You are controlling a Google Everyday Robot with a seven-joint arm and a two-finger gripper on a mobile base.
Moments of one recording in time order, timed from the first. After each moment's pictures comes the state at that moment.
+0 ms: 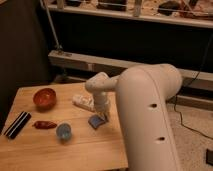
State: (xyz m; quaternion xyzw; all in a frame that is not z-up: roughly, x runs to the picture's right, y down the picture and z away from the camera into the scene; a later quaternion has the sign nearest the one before) arm -0.034 0.170 0.870 -0.26 0.34 0.60 0.68
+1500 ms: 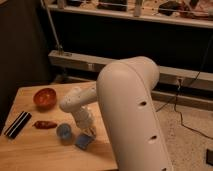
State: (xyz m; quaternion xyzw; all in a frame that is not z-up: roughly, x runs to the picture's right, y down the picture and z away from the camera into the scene) arm -0.074 0.251 0.790 -0.27 0.36 0.50 0.74
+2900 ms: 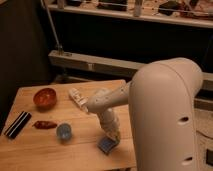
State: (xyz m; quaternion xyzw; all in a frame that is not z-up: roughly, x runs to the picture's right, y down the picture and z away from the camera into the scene) arm 0.072 0.246 0.776 -0.21 0.44 0.59 0.64
